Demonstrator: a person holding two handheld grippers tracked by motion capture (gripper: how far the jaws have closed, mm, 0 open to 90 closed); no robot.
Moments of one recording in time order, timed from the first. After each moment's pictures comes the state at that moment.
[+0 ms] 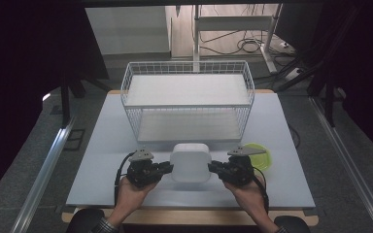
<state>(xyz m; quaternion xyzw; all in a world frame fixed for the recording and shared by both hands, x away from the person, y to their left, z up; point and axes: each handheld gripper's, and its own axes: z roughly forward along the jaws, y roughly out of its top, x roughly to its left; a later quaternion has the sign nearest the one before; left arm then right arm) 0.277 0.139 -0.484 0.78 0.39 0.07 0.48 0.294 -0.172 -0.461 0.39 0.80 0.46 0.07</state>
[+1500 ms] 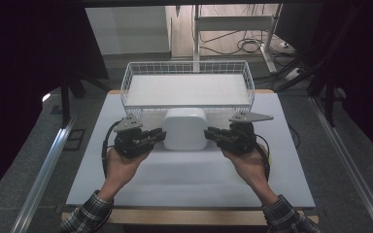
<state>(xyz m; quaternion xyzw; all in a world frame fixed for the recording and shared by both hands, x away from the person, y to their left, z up) 0.303 0.156 -0.383 0.76 0.37 0.16 0.51 0.328 -0.156 -0.367 0.34 0.78 0.52 0.11</state>
